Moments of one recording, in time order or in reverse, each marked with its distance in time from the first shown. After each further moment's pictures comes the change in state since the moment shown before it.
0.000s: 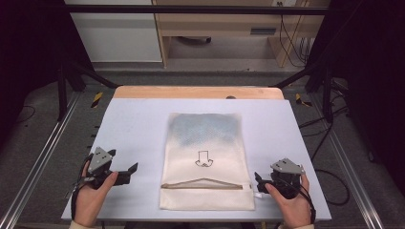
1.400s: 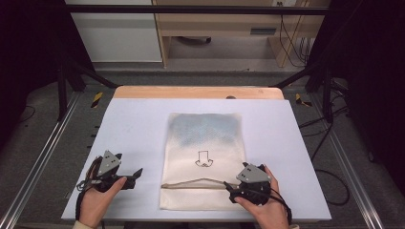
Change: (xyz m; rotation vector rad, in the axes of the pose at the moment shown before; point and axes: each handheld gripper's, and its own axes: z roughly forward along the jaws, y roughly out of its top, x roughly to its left) left arm -0.013 -0.001 0.011 0.066 0.006 0.095; right arm 0.082 0.035 -0.010 -0.064 0.215 -0.243
